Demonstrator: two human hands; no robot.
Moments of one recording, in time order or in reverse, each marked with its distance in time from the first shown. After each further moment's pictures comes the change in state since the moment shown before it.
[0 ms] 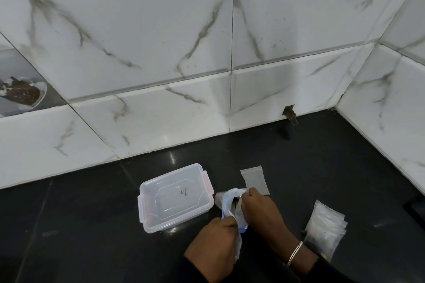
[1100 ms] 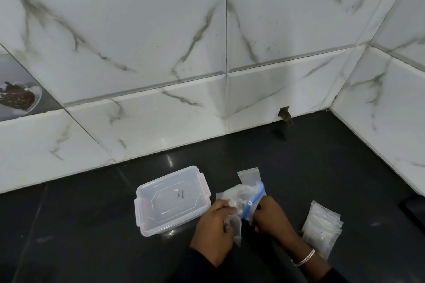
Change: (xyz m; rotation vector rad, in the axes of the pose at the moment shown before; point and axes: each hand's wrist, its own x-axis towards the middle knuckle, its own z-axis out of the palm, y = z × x) left_hand 0.029 -0.008 0.022 -0.517 0.269 -0.235; right_hand -0.013 0.022 -0.012 0.736 -0.125 0.479
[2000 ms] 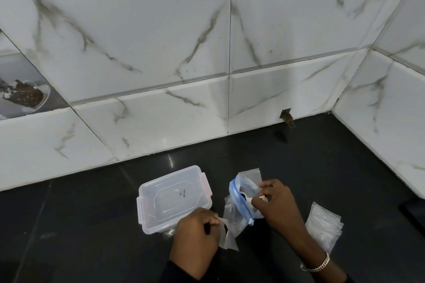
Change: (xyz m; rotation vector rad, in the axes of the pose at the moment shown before) left_hand -0.031 0.014 -0.049 0.038 0.115 -0.146; right_hand -0.014 -0.013 -0.020 -0.074 0.315 -0.329
